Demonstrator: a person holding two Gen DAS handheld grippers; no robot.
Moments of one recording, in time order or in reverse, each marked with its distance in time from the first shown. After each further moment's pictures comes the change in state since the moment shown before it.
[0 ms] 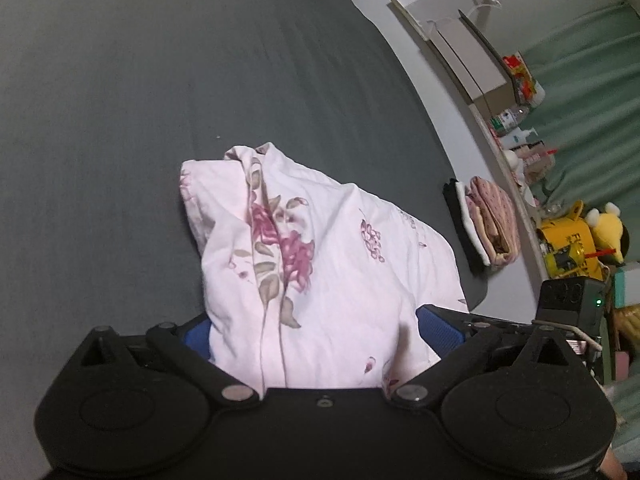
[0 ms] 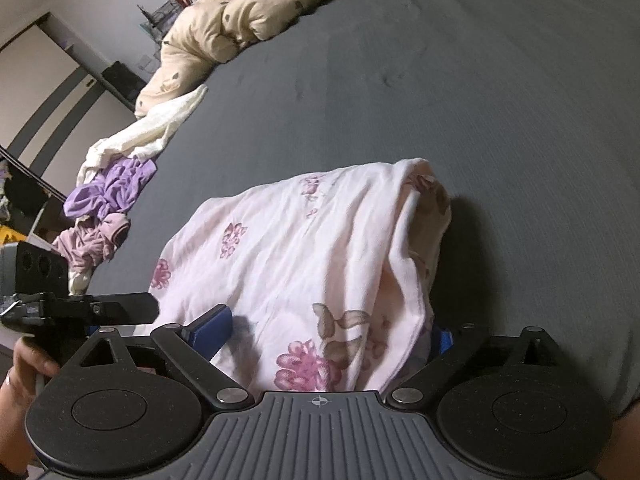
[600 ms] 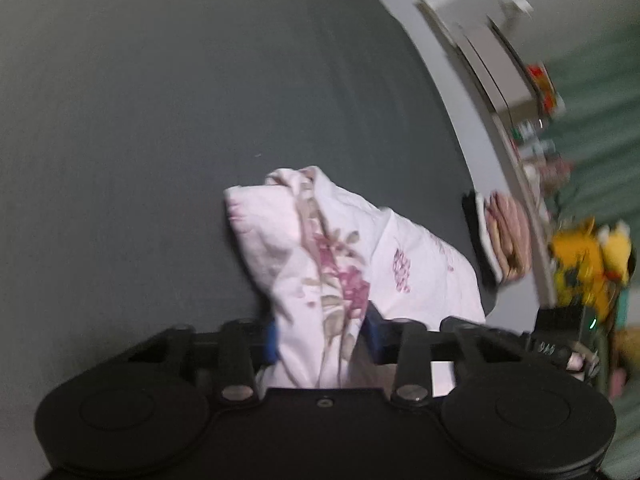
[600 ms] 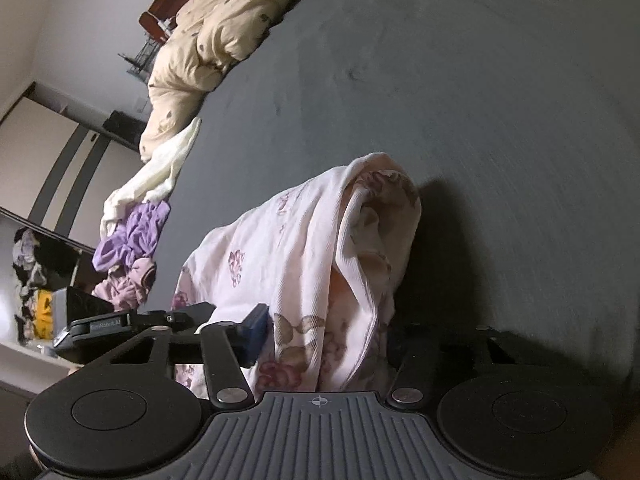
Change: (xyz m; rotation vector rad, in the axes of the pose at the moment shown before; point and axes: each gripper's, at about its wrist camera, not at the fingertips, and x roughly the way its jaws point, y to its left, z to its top) left arm 0.000 0.030 0.018 -0.139 0.023 -0.005; right arm -0.008 -0.037 0.009 0.210 -0.012 0.109
